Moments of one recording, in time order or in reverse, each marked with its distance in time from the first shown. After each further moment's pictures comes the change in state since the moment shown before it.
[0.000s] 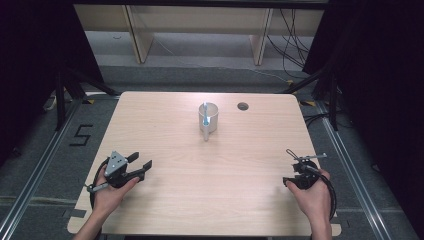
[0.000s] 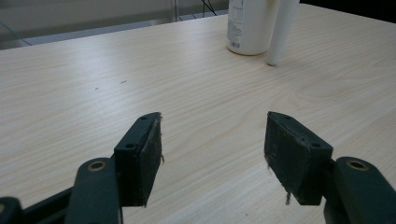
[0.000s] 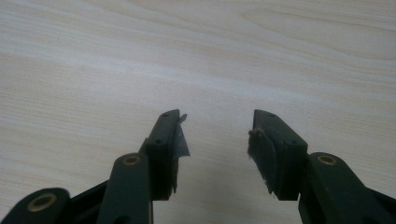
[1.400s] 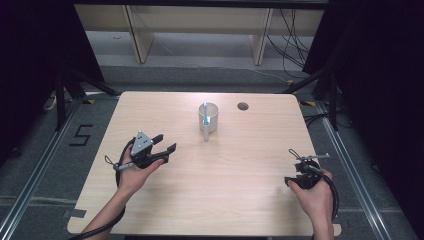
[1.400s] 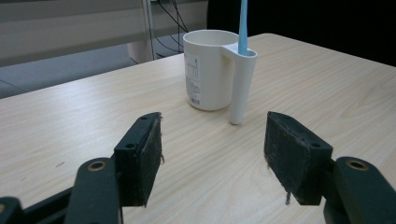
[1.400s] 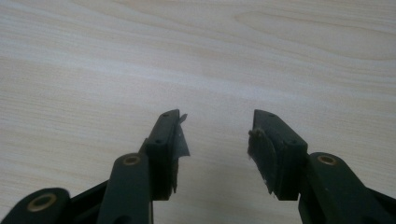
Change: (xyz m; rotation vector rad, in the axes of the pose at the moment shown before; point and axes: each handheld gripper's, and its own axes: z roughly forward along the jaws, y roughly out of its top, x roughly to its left) left arm -0.037 0.057 0.053 -0.049 -0.089 0.045; right arm -0.008 0.000 -0.001 -0.022 -0.005 -0.038
